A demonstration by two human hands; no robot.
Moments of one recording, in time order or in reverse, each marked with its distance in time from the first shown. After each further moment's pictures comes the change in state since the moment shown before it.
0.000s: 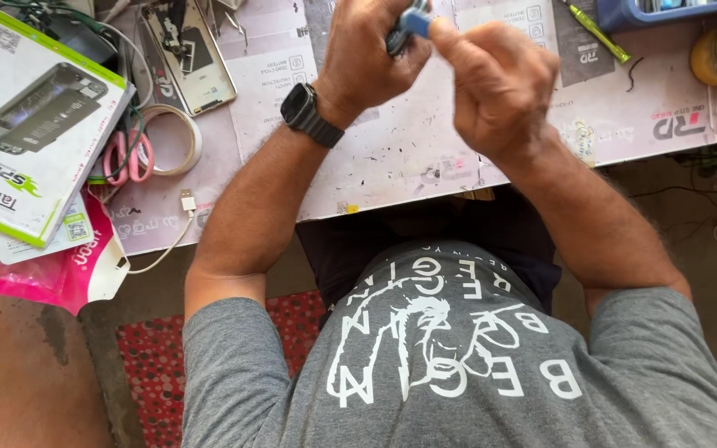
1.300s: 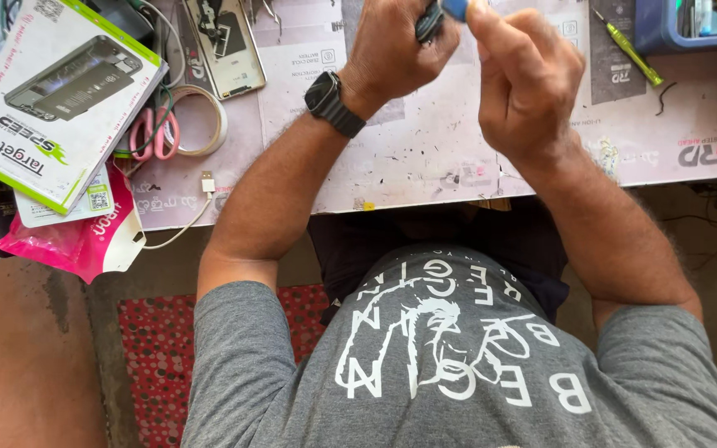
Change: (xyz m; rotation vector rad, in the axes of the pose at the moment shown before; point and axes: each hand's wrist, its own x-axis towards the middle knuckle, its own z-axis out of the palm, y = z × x) left_hand -0.004 -0.013 0.002 0.011 -0.004 -0.185; right_hand 0.011 0.008 0.017 0.136 0.003 0.071
